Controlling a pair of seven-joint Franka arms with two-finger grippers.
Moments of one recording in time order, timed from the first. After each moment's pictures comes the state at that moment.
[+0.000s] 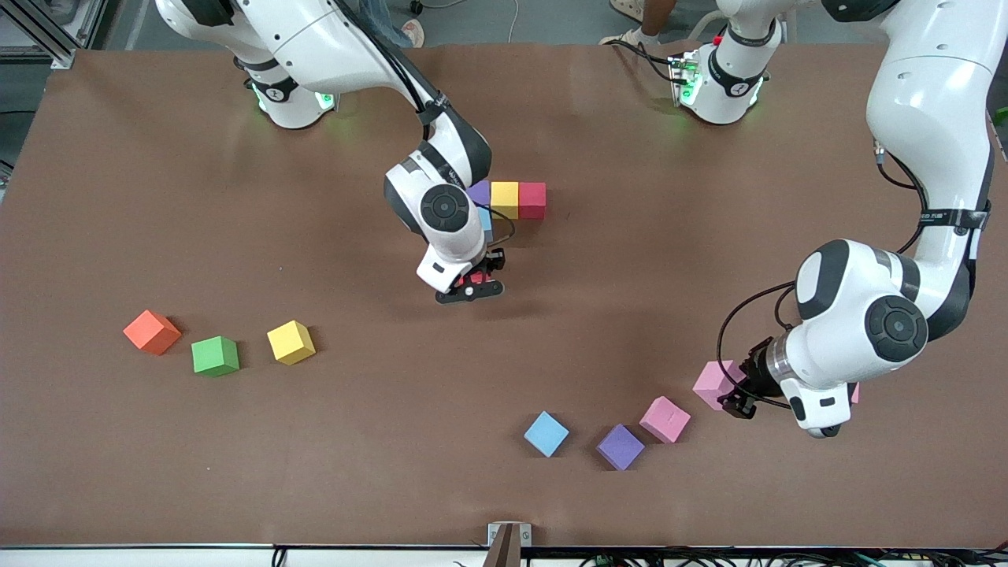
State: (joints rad) left arm 0.21 0.74 -0.54 -1.35 0.28 2.06 -1.28; right arm 0.70 0.63 0.05 -1.69 0.08 2.28 0.52
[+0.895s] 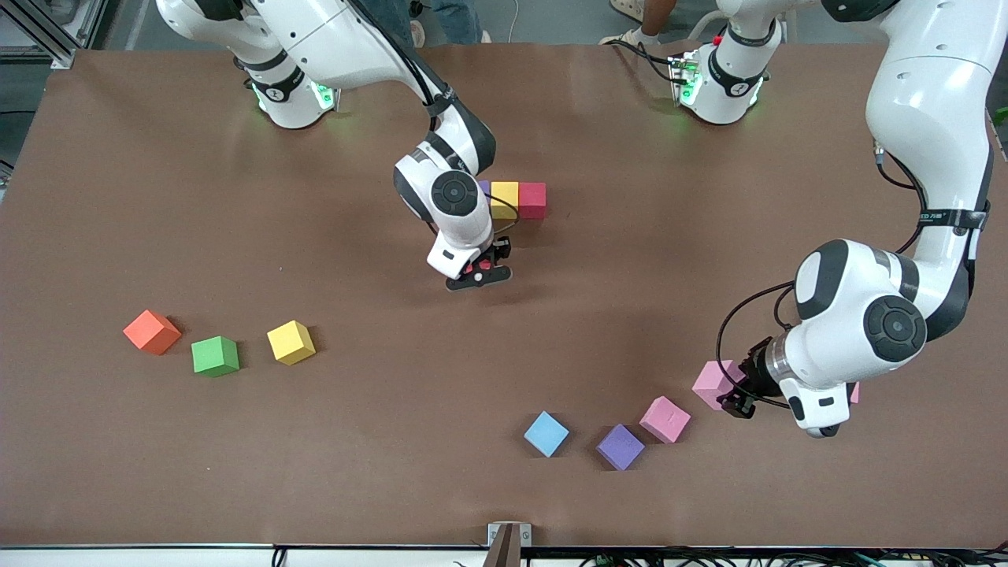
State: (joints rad) left arm 0.21 0.74 -0.54 -1.35 0.28 2.06 -1.28; right arm 0.74 0.62 0.05 -1.77 0.08 2.36 0.53
